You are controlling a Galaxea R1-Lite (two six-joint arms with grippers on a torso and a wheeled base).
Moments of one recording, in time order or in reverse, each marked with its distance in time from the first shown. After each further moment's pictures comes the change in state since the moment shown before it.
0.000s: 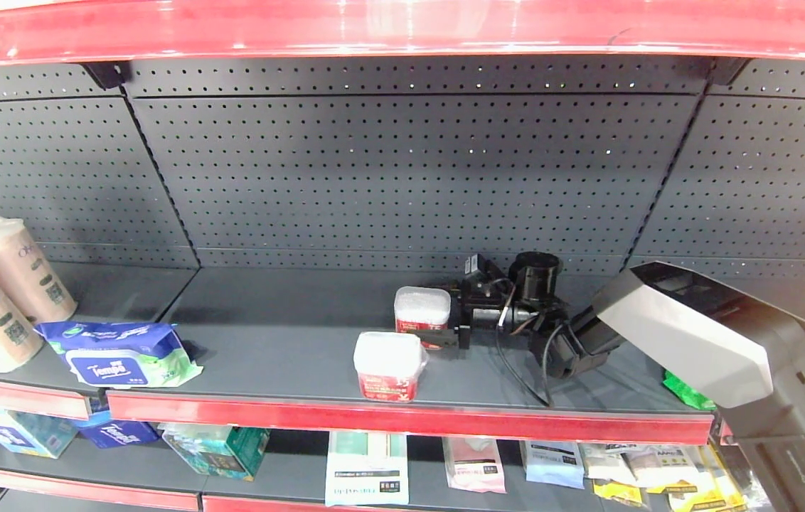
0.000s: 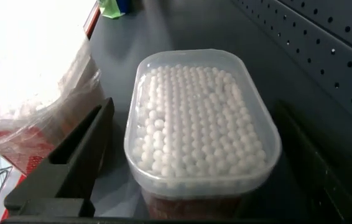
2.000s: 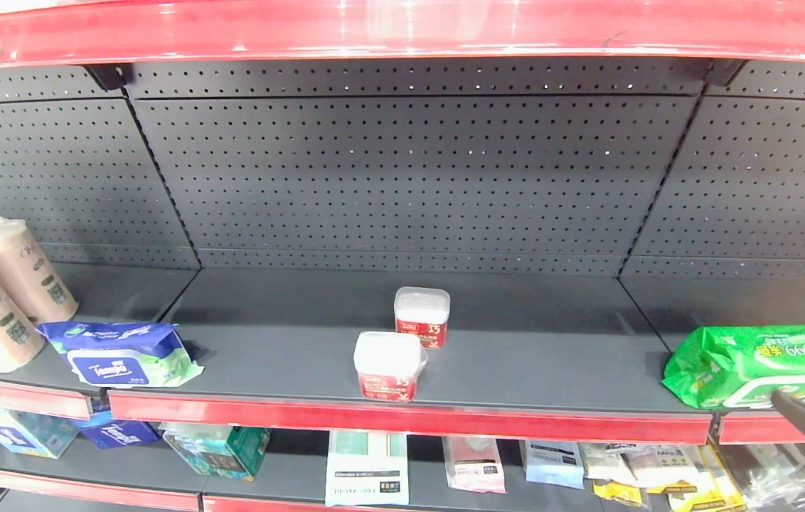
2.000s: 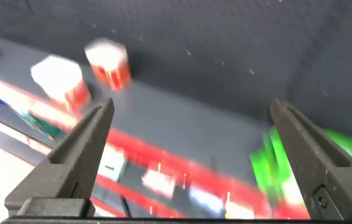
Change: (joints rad) left arm 0.000 0.000 0.000 0.000 0.000 0.000; right arm -0.309 -1.895 1.120 0.743 -0.740 0.125
